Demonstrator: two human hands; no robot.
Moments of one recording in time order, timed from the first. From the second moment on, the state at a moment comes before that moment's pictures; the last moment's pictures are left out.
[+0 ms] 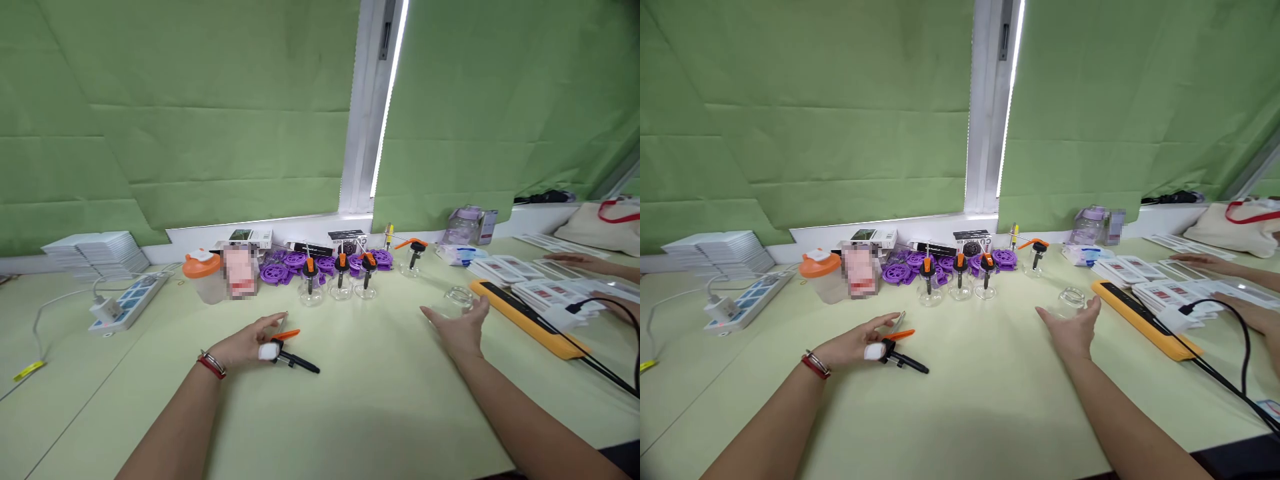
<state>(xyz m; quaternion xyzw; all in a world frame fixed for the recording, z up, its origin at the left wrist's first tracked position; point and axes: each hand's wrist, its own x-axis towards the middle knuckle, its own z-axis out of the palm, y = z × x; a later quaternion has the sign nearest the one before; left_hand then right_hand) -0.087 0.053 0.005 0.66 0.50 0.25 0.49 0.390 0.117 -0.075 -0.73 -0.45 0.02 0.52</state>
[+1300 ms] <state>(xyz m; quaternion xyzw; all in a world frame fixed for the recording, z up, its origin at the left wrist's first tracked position) -0.023 0.057 -0.034 0.50 0.46 0.48 0.56 0.223 0.085 -0.044 -0.33 -0.88 -0.09 0.32</state>
